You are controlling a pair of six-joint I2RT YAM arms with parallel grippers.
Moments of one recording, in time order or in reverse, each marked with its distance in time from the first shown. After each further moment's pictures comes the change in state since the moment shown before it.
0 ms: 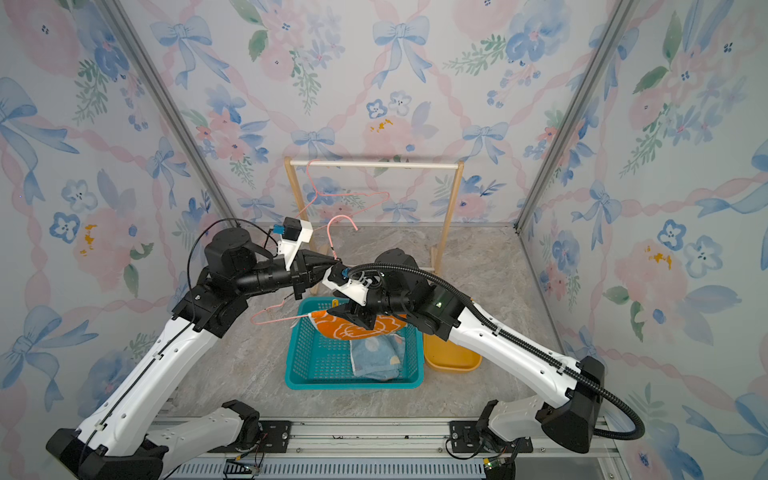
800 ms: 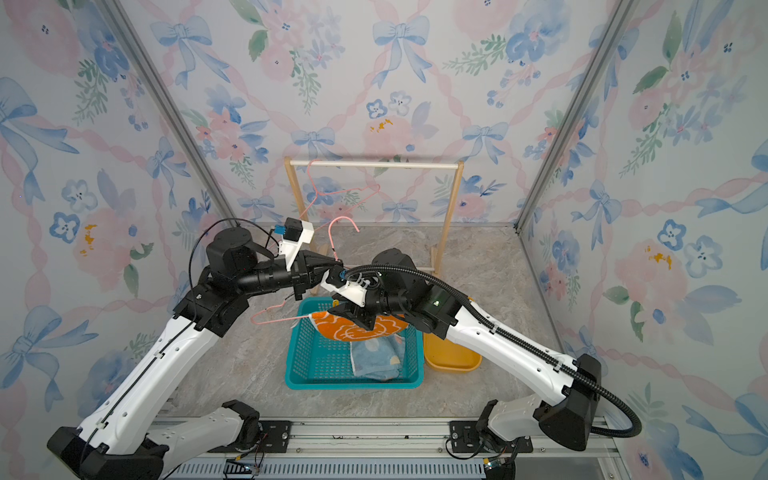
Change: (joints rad) left arm 0.000 0.005 0.000 0.000 0.020 0.000; right arm 0.000 0.013 0.010 -0.019 -0.003 -0.027
